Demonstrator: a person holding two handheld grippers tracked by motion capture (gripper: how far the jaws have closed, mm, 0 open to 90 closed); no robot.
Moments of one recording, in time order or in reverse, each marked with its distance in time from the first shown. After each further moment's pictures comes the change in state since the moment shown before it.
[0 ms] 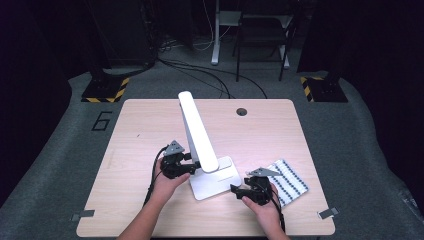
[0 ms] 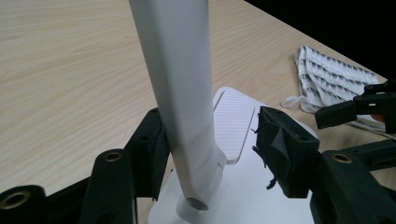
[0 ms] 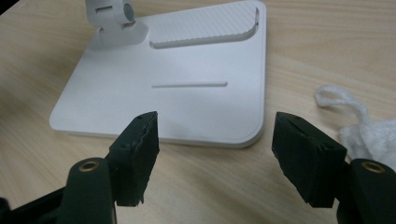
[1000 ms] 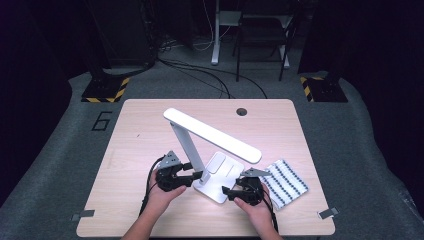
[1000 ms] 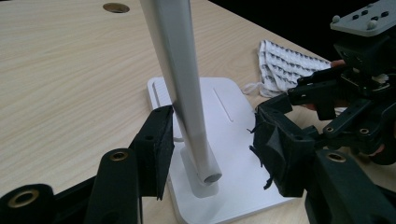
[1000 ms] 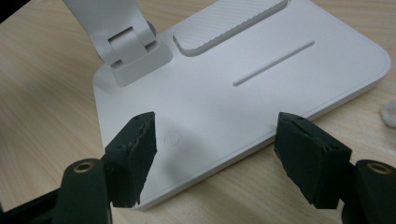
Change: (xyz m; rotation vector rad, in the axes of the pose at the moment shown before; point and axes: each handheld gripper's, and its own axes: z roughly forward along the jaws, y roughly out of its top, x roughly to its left) left arm -0.023 -0.015 -0.030 -0.017 -0.074 0.060; right arm 0.017 0.001 0.018 0.009 0.049 -0.015
